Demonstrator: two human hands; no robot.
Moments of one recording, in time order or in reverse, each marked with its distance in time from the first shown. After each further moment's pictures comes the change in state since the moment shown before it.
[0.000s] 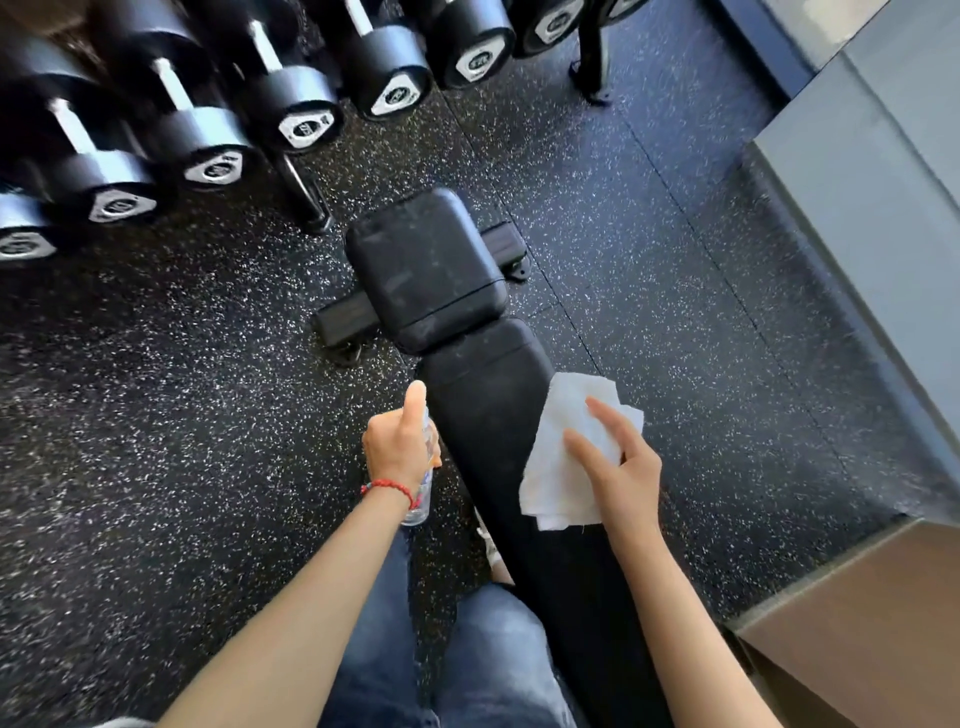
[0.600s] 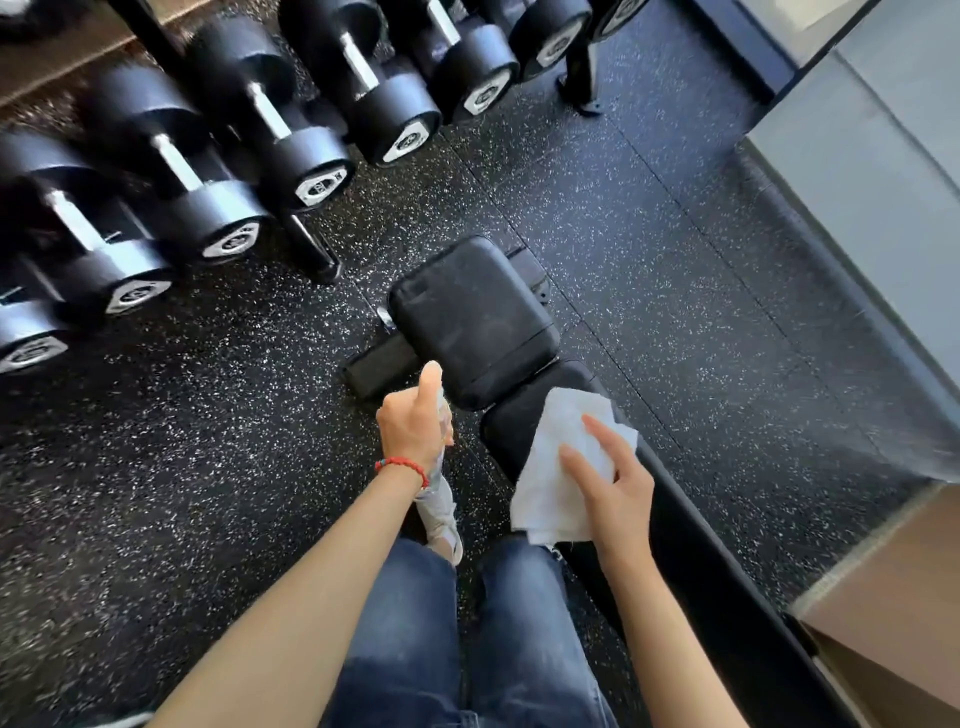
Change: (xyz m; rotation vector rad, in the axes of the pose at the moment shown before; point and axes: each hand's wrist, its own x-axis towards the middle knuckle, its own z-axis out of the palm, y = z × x) left_hand 0.162 0.076 -0.080 0.071 -0.183 0.128; right_hand 0.010 -0.065 0.170 0.130 0.166 0.091
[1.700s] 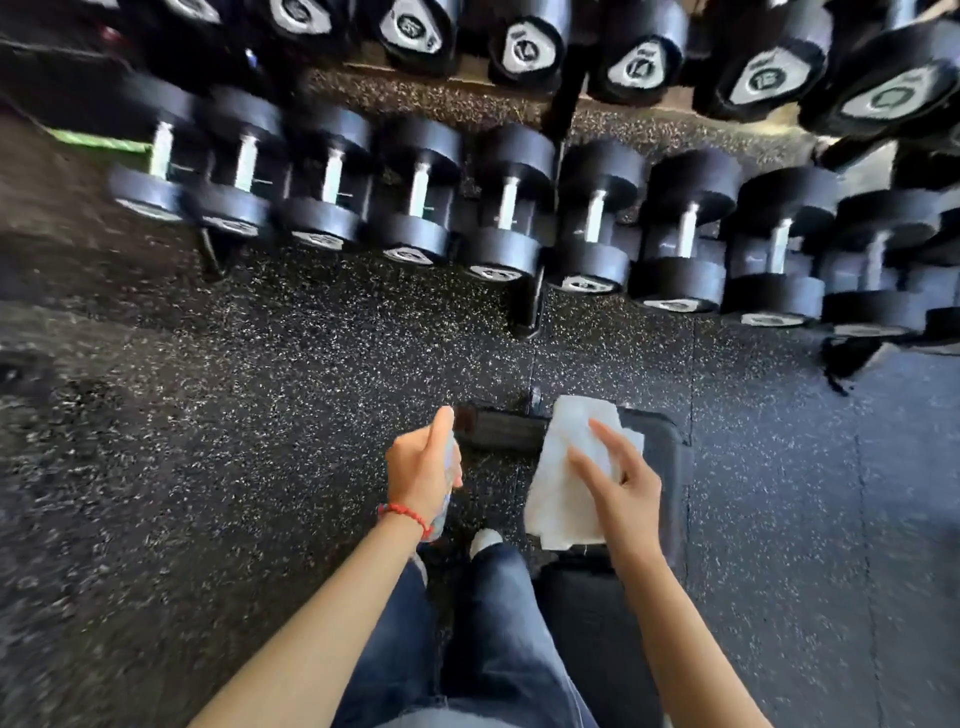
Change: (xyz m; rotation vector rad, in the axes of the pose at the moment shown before) left_hand 0.015 0.019 -0.143 -0.472 0.580 -0.138; right_hand 0.053 -0.120 0.193 -0.390 -0.757 -0.335
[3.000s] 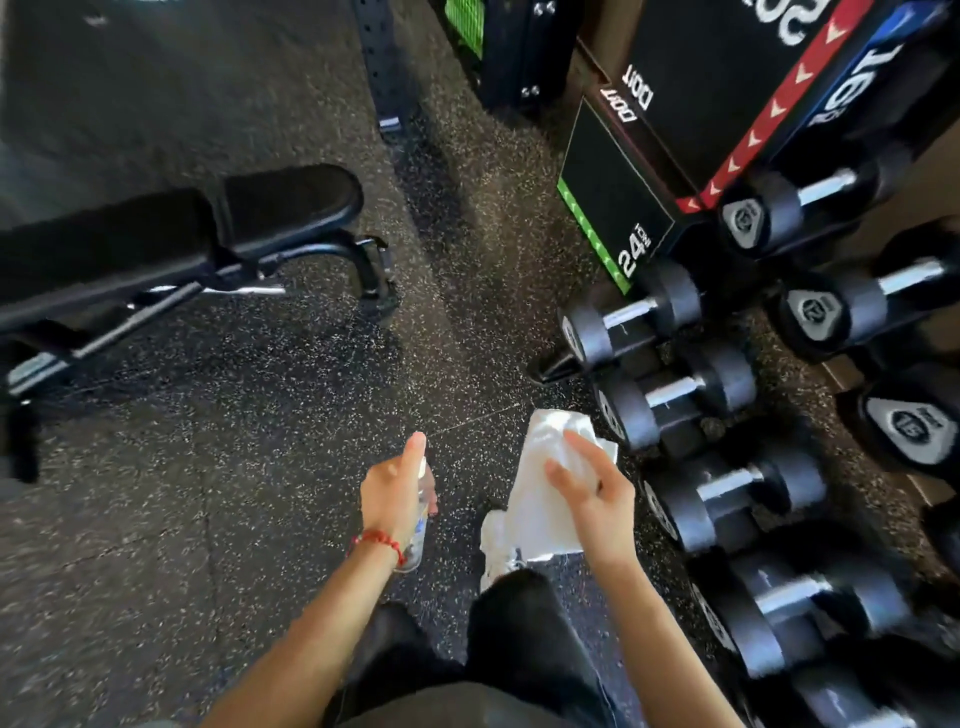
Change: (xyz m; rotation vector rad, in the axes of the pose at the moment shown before) left_hand 0.268 0.025 -0.481 -0.407 0.892 -0.321; right_hand 0.082 -0.237 0.643 -0.406 -0.945 -0.318
